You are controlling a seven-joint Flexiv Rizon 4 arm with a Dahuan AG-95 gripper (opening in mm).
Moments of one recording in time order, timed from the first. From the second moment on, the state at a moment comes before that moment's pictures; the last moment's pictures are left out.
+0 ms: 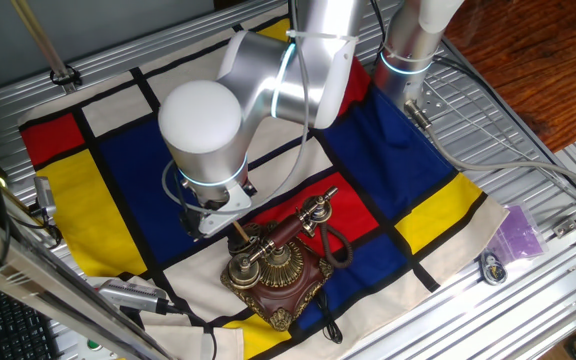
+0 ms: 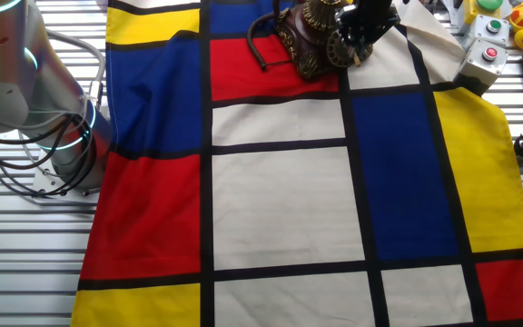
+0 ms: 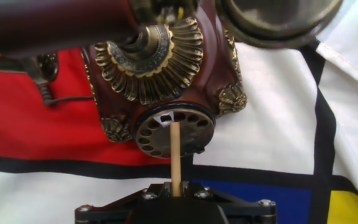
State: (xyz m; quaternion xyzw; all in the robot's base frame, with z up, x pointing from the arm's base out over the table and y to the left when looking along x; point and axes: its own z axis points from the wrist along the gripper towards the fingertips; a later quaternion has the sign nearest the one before) arm 0.548 0.171 0.125 0.76 -0.65 0.02 0.06
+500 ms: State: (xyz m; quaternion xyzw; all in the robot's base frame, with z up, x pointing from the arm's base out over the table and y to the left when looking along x) arm 0.548 0.171 0.124 0.78 -0.63 0.01 0.06
